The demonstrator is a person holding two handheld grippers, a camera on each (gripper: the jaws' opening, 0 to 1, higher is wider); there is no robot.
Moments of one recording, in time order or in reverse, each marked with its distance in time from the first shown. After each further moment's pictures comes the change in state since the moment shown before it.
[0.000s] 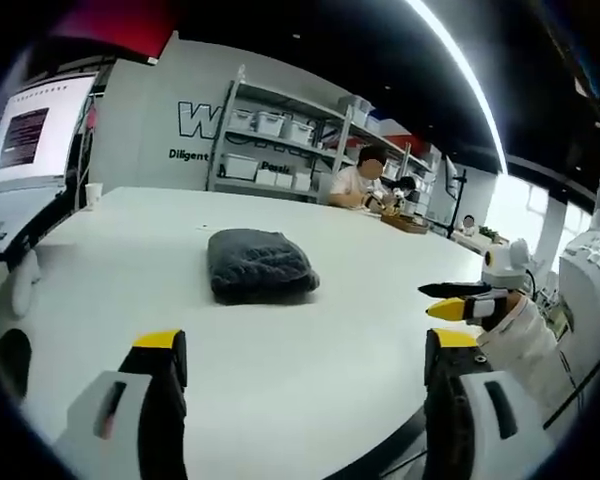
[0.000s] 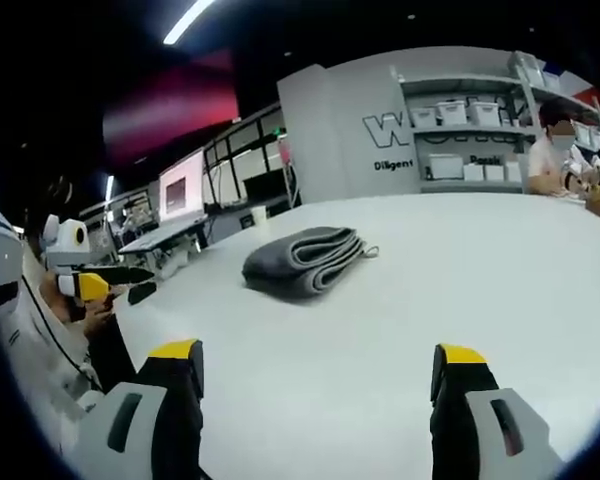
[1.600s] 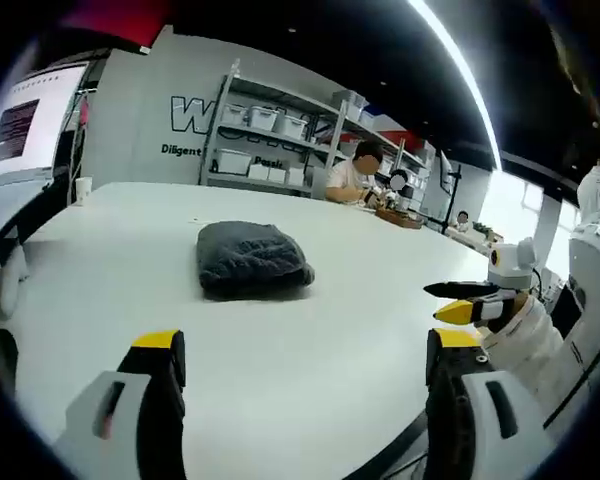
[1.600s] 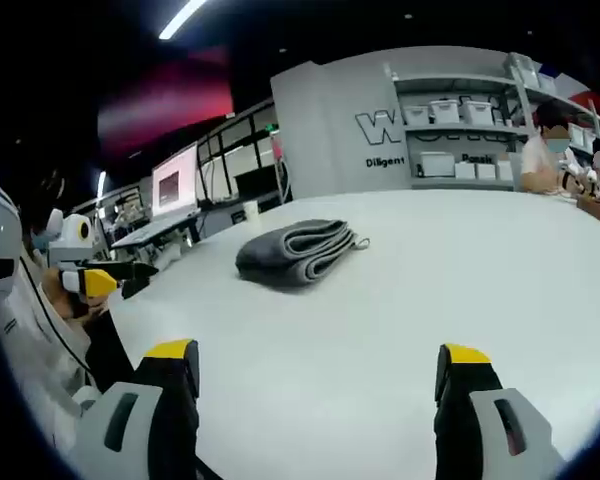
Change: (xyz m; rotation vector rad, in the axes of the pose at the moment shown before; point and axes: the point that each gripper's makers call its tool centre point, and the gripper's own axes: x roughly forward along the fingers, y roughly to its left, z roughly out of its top) left arm 0.016 -0.003 -0.007 0.006 0.018 -0.030; right arm -0.009 -0.003 -0.011 -0.003 0.013 -0.044
